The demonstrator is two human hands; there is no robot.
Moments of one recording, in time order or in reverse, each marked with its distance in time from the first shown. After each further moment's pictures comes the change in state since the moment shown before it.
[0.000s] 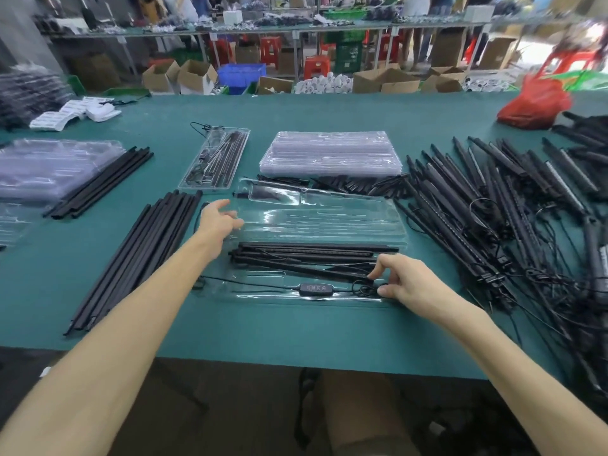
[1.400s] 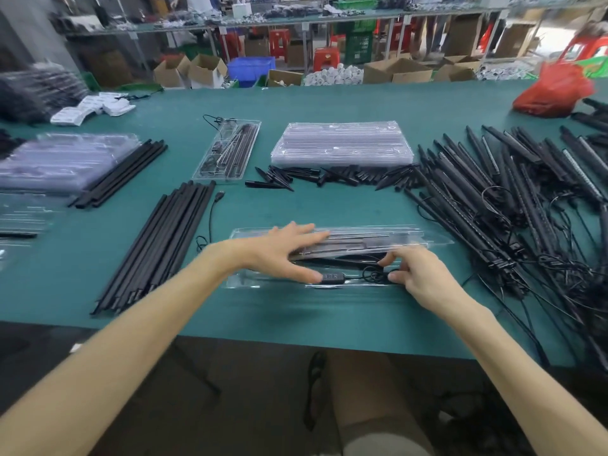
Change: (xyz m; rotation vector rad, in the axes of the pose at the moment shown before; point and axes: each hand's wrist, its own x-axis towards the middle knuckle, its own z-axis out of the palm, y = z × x) left_hand -0.109 0.028 0.022 1.114 -0.860 0.479; right_hand -0.002 0.008 0.021 -0.038 0.165 0.003
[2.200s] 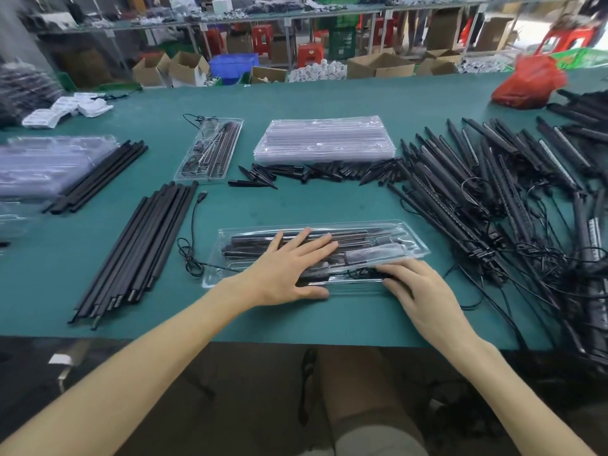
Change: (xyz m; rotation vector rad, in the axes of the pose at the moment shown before) left_hand 0.032 0.012 0.061 0.278 0.288 0.161; right_hand -0.060 0.010 0.009 0.029 0.251 -0.187
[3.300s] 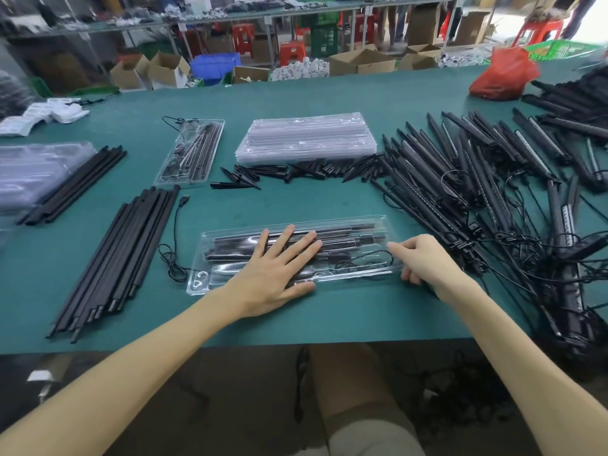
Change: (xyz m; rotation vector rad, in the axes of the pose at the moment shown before) left_hand -0.002 0.000 0.019 0.163 0.121 0.036; right_hand 0.052 0.025 -0.025 0.346 -0.128 0.683
